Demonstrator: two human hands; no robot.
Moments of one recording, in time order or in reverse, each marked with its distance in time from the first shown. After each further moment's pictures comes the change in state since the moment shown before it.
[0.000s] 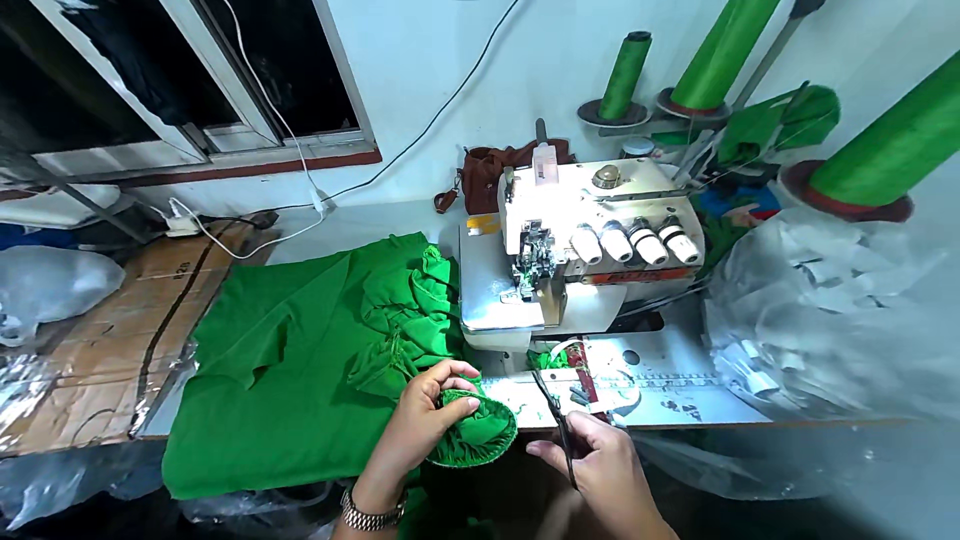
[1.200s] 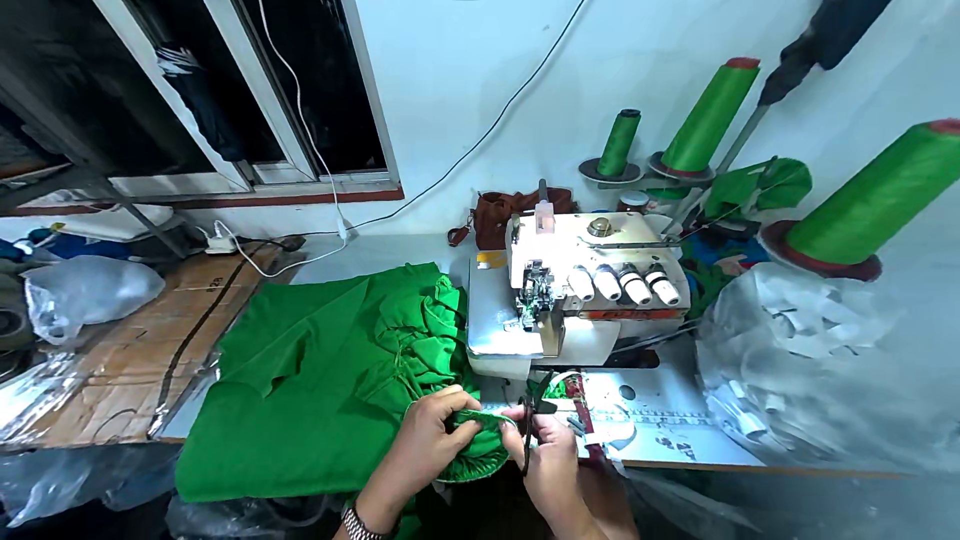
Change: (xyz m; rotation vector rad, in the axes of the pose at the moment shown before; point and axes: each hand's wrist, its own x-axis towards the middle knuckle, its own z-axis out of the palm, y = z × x) left_hand 0.000 0.007 0.001 0.494 0.024 0.266; right_hand 0.031 -0.038 0.052 0.475 0.171 -0.127
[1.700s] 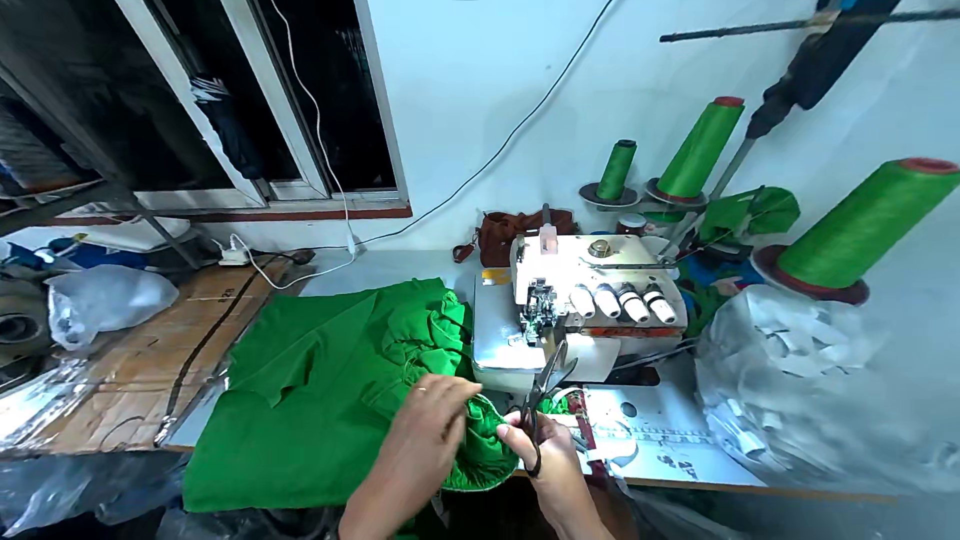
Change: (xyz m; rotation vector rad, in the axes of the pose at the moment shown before) left_hand 0.000 0.035 -0.022 0.391 0.197 0.178; right_hand 0.015 -0.026 -0.005 0.408 -0.135 0.390
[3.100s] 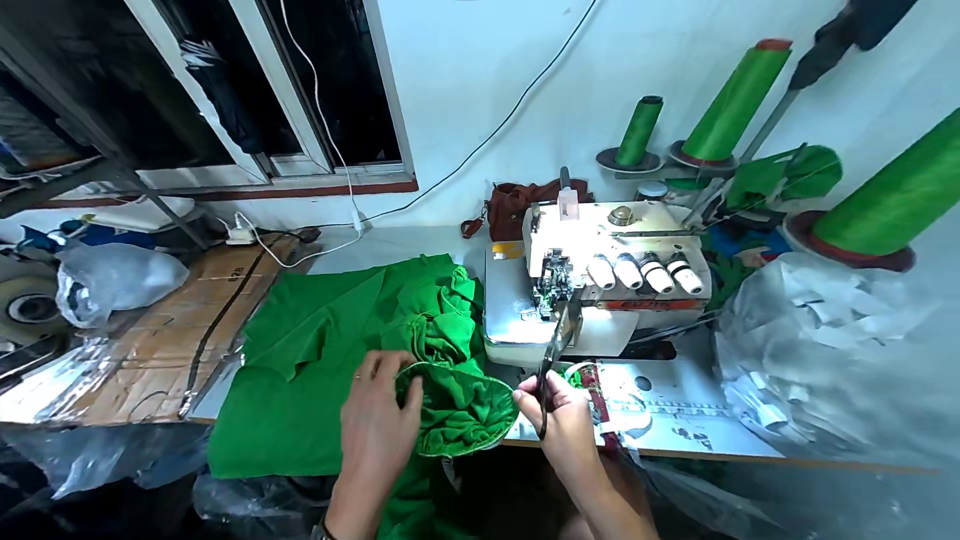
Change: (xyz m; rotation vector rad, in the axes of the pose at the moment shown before) left_hand -0.023 -0.016 -0.025 0.117 0.220 -0.372; right_hand 0.008 -0.001 0.005 -0.329 0.074 -0.130
